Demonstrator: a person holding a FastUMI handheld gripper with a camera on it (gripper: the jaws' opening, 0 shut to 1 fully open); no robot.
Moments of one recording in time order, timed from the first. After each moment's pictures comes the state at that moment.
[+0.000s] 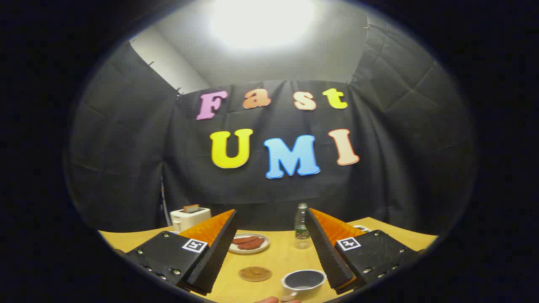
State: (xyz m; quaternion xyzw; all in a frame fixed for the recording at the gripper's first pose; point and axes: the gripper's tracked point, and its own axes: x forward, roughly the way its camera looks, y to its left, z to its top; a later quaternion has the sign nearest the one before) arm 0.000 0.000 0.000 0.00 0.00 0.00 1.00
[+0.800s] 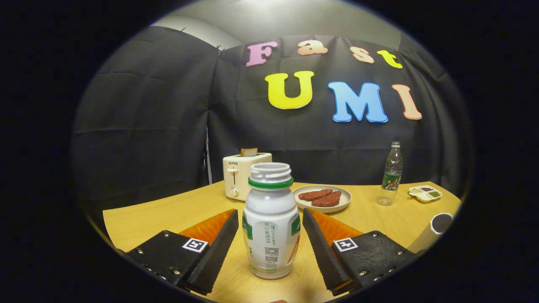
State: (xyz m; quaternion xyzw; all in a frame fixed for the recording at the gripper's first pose) arm 0.052 0.145 -0.179 -0.01 0.17 0.10 0.98
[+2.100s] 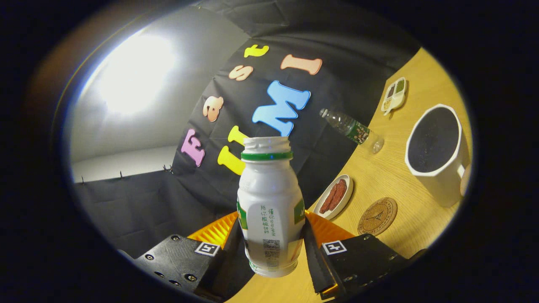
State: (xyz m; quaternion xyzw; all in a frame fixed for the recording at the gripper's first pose) arm 0.038 0.047 -0.096 0.50 0.01 0.03 0.87
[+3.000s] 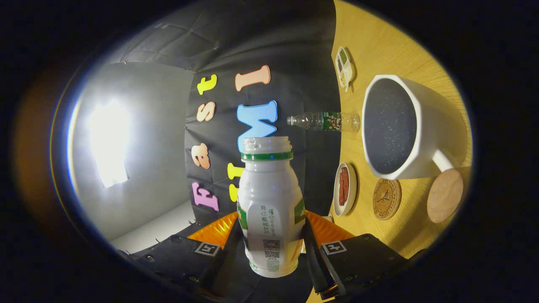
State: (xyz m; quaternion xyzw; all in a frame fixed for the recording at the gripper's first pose) arm 0.024 0.005 -0.081 0.68 -0.04 0.03 0.73
